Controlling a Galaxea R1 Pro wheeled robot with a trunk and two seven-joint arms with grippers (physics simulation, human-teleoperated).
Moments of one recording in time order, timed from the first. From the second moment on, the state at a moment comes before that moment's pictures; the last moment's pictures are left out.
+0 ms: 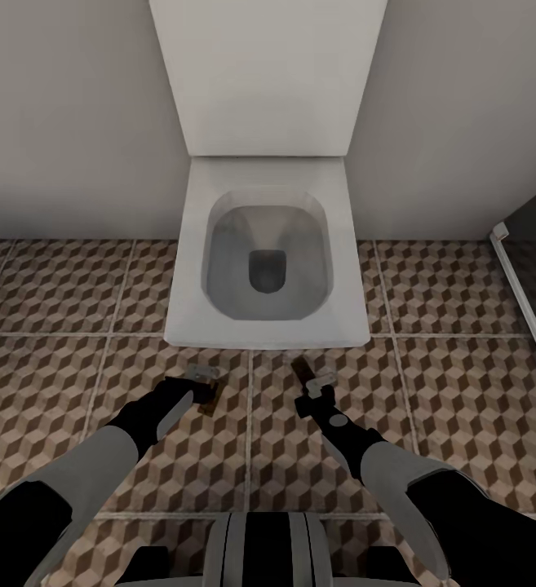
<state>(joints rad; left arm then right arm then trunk) -0.96 0.05 -0.59 -0.53 0.49 0.51 0.23 -0.99 0.16 0.27 -0.04 0.06 -0.26 -0.04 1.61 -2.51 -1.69</state>
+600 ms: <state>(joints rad) -0.96 0.05 -0.59 -0.53 0.49 0.51 0.23 -0.99 0.16 0.27 -0.04 0.06 -0.26 -0.04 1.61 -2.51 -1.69</state>
